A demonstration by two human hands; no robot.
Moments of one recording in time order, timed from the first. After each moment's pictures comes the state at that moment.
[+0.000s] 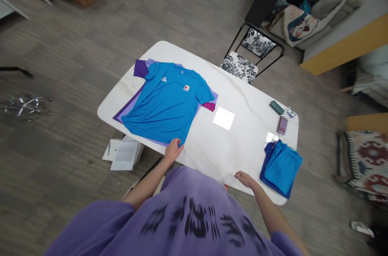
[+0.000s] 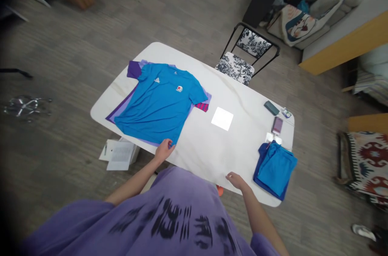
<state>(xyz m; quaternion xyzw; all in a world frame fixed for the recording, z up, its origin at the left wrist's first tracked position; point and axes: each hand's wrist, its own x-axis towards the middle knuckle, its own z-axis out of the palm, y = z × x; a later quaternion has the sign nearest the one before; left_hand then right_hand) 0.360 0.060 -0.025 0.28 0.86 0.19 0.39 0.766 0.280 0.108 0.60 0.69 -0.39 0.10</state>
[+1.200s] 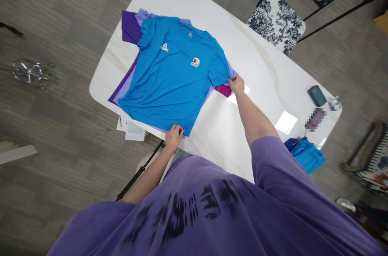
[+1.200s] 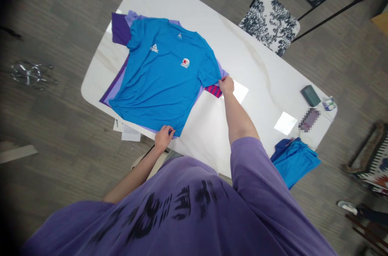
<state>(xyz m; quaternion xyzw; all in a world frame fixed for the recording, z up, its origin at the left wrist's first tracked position) 0.318 0.079 -0.077 0.27 0.88 0.02 0.39 0.357 0.592 -0.114 0.54 0.76 -0.35 -0.02</state>
